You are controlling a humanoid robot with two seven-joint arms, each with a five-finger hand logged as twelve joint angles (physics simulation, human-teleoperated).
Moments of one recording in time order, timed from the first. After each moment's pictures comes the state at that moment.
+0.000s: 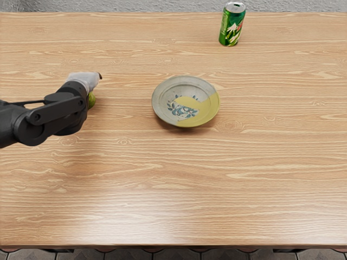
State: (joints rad) left arm -1.21 0.29 0.07 -0.91 1.27 0.06 0.61; right arm -0.06 0.00 -0.10 0.13 0.07 0.14 -0.23
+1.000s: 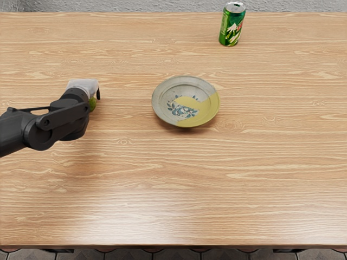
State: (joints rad) left arm -1.17 0.24 0.08 -0.82 1.27 0.07 0.61; right arm -0.07 0.00 -0.10 0.13 0.07 0.14 -0.23
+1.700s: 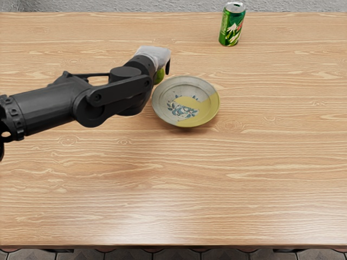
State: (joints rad) left arm -1.43 0.00 0.05 -0.87 1.24 -0.01 0.61; right arm -0.05 0.00 -0.10 0.13 0.07 0.14 -0.23
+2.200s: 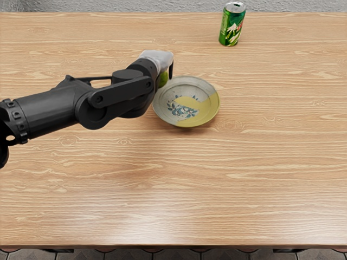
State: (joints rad) left arm -1.40 0.00 0.02 -0.87 1.23 -0.02 0.61; right arm -0.04 0.00 -0.10 0.13 0.07 0.14 -0.23
